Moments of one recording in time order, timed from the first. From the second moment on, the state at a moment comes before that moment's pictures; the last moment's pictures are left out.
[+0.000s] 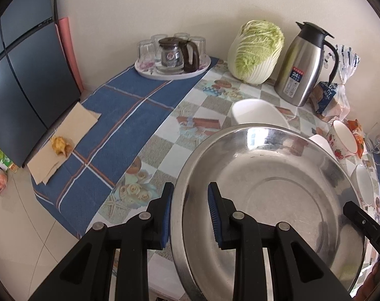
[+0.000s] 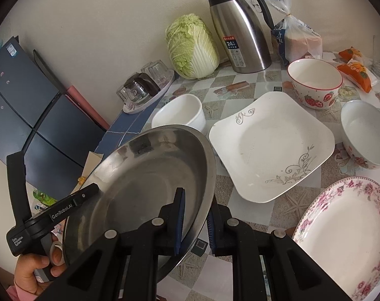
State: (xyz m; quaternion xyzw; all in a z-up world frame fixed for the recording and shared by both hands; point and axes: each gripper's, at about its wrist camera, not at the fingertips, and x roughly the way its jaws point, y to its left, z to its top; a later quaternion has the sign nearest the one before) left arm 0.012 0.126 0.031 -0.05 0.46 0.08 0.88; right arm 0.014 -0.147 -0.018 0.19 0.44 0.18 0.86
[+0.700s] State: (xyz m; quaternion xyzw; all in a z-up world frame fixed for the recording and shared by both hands) left arm 0.065 0.012 0.077 -0.02 0.43 0.00 0.90; right arm 0.004 -0.254 0.023 0.26 0.33 0.11 0.90
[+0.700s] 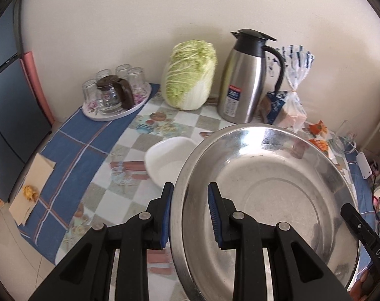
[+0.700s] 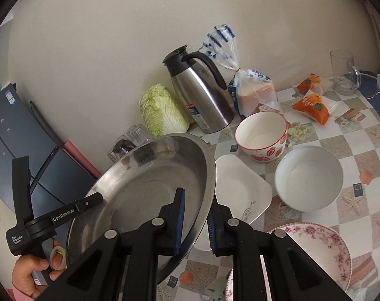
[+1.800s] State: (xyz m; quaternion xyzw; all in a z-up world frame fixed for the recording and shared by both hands) left arm 0.135 -0.016 -0.003 -0.07 0.51 -0.05 0.86; right arm 0.064 -0.303 -0.034 0.27 0.39 0.03 0.88
